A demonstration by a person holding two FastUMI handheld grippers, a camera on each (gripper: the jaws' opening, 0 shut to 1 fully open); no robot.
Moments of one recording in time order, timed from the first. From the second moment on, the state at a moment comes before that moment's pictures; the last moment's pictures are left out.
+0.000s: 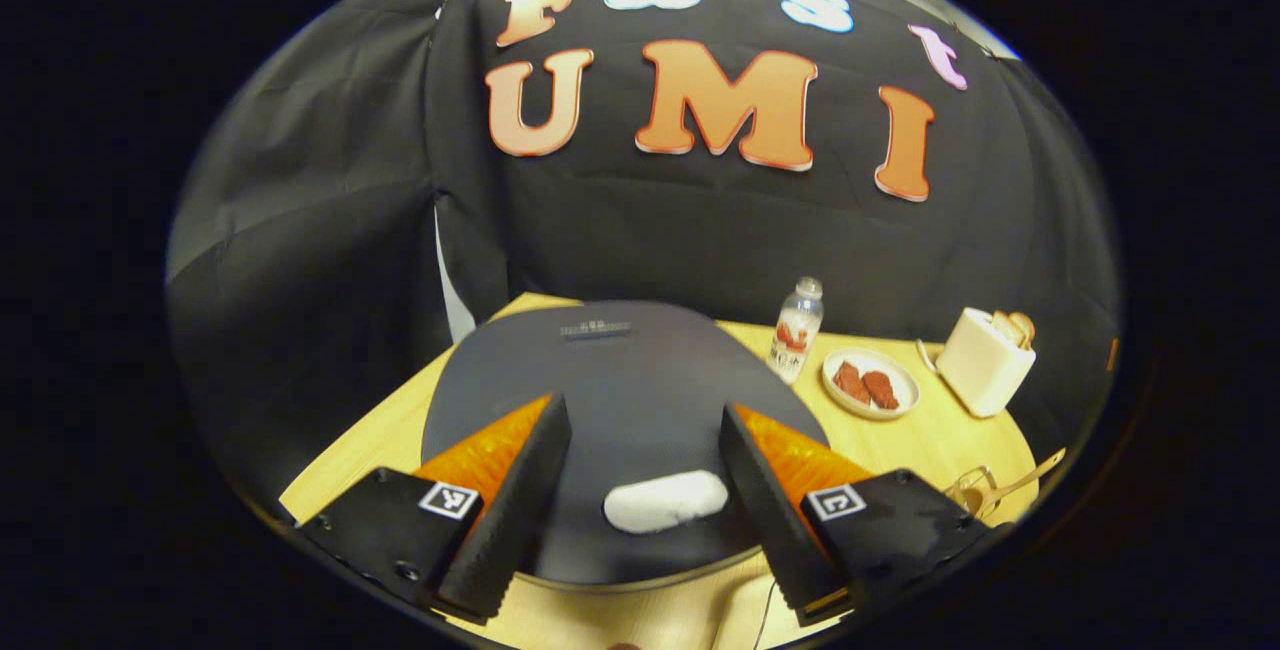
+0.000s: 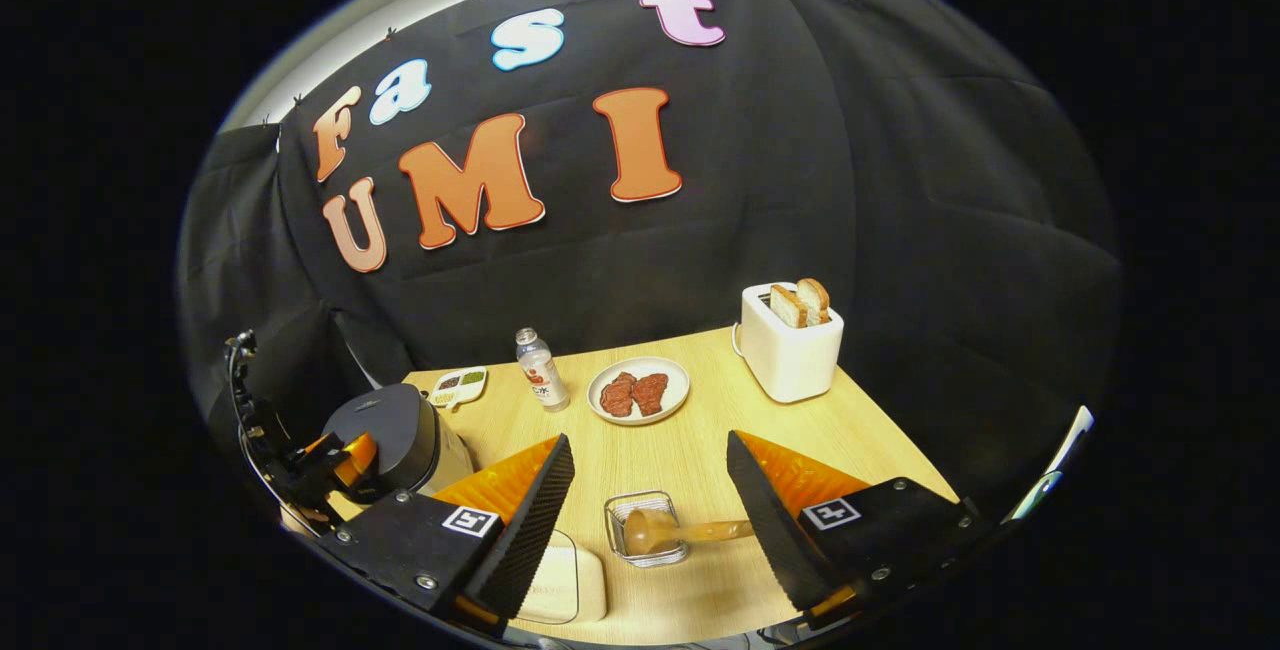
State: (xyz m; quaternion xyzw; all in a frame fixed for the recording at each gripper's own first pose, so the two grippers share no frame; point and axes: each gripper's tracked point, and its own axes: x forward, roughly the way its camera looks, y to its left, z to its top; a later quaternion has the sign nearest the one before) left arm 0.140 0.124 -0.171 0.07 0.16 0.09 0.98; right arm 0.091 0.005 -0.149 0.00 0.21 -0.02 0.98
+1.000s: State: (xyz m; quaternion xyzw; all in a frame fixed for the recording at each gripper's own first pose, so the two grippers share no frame) left arm 0.103 0.095 0.006 0.10 0.09 0.03 0.99; right arm 0.094 -0.024 -0.054 -0.05 0.13 -0.04 0.99
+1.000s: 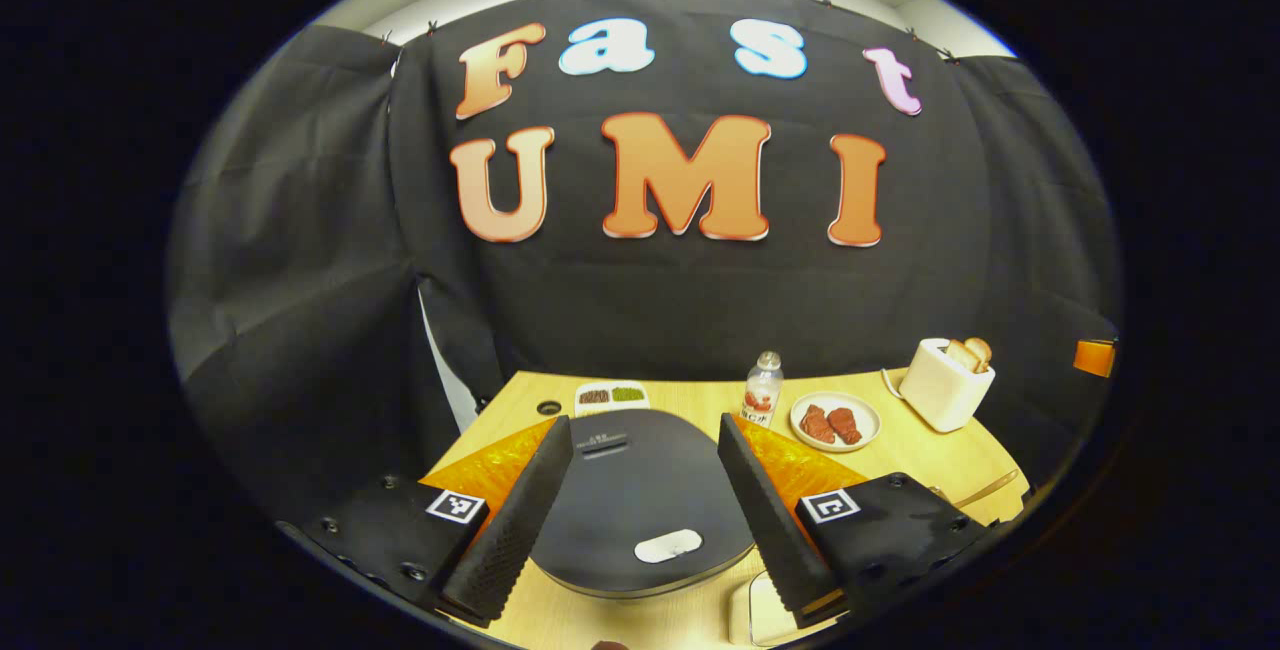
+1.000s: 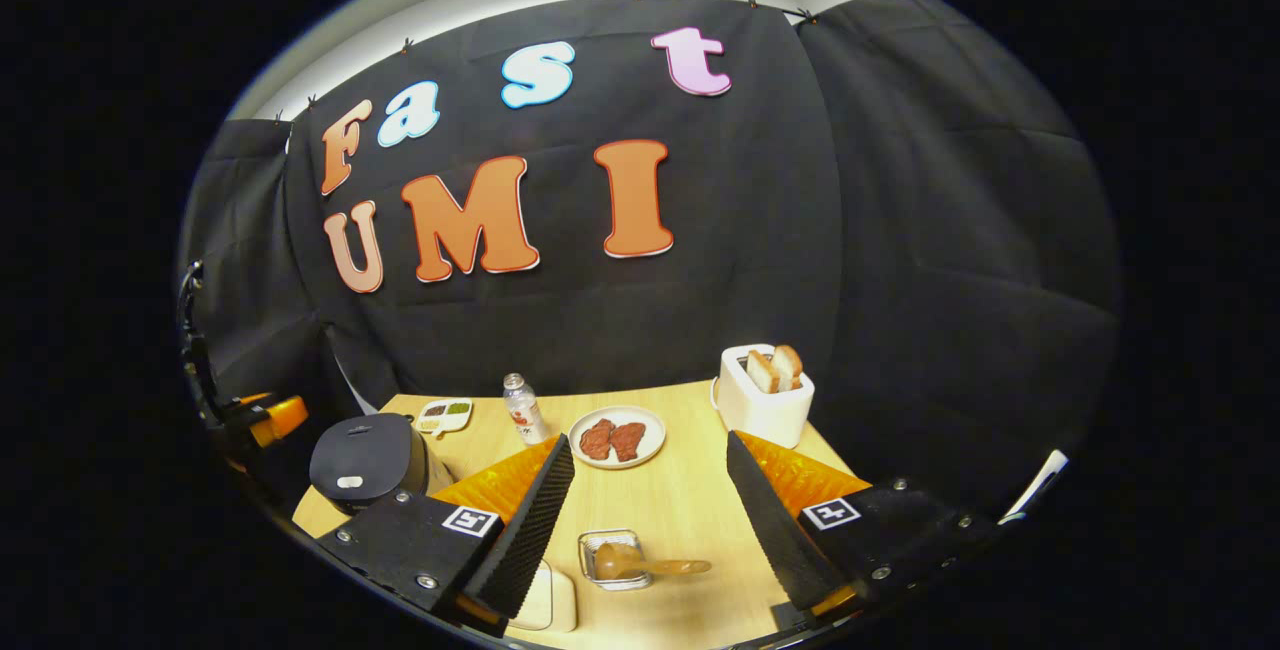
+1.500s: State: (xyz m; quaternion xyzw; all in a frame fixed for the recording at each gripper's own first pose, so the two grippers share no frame) left arm 0.022 0.101 0.140 0.09 -0.02 0.05 0.99; right arm 0.061 -0.029 0.024 -0.07 0.07 -0.04 0.99
